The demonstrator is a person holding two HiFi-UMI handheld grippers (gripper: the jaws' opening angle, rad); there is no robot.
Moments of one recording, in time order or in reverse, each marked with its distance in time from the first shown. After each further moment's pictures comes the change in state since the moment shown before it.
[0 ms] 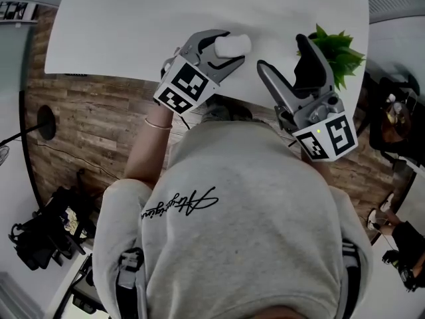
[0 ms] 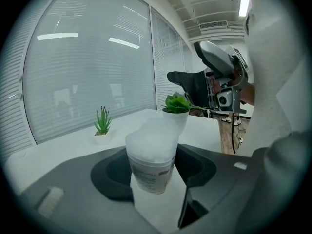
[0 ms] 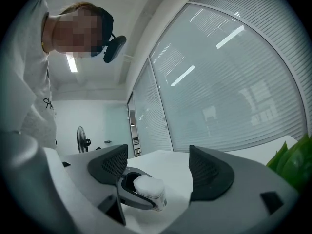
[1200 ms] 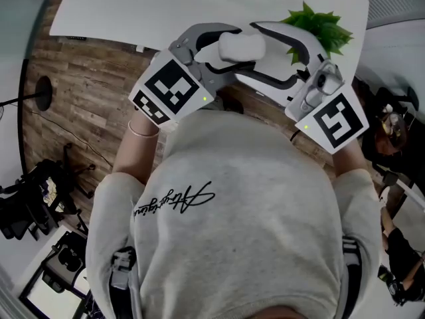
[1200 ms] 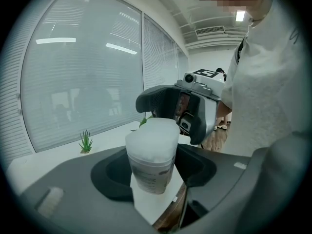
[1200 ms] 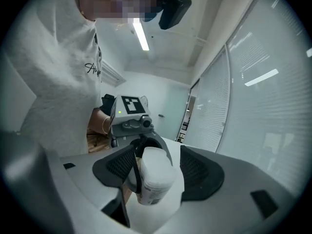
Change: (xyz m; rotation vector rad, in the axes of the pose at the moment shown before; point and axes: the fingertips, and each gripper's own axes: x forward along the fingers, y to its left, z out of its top) left arm -0.038 -0.101 0.095 -0.008 -0.049 -0.021; right arm -0.055 0.081 0.001 -0.542 0.225 0.623
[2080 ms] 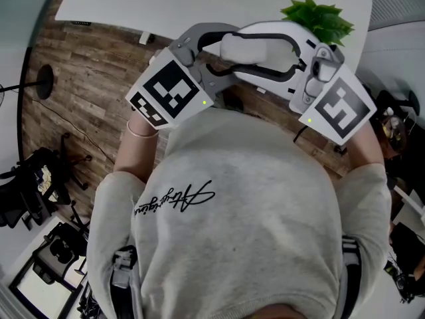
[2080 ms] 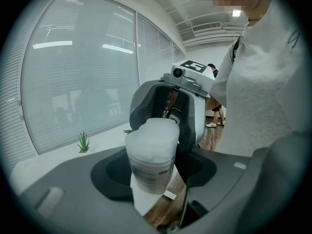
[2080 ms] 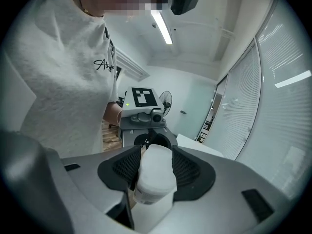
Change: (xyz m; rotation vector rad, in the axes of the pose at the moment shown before) left arm -0.005 -0.036 0.003 0.028 0.021 0.008; right arm -0.009 0.043 -0.009 -0.151 0.059 0.281
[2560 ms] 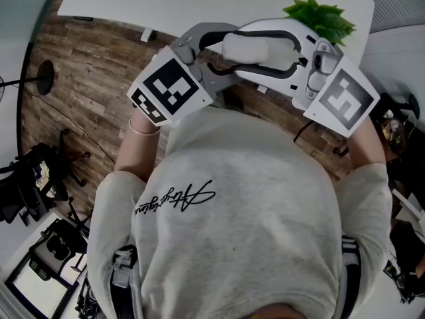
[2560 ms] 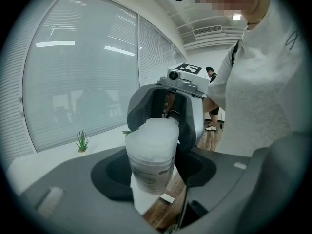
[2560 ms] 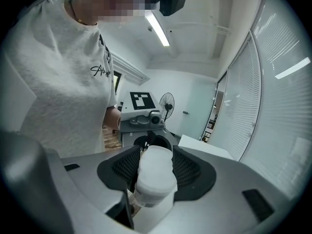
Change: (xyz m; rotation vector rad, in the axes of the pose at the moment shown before) left arm -0.008 -0.007 0.001 -0.012 -0.033 0.004; right arm 0.005 0.003 0.015 0.059 -0.031 0.048
